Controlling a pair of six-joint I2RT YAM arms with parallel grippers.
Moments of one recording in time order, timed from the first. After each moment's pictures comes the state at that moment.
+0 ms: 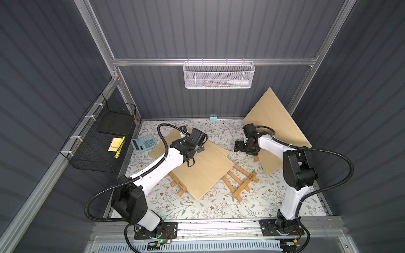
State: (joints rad) left arm -0.64 1.54 1.33 -0.78 -0.50 -0.81; right arm 0.29 1.92 1.38 -0.65 -0.05 0.42
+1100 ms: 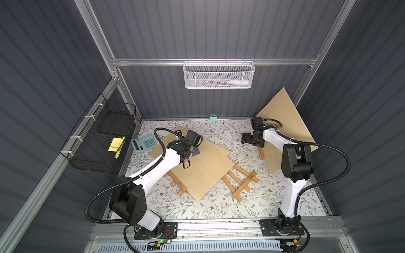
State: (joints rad) left arm -0.60 1.52 1.26 -0.80 -0.44 -0.82; right arm 0.17 2.05 1.56 -0.64 0.01 0.33
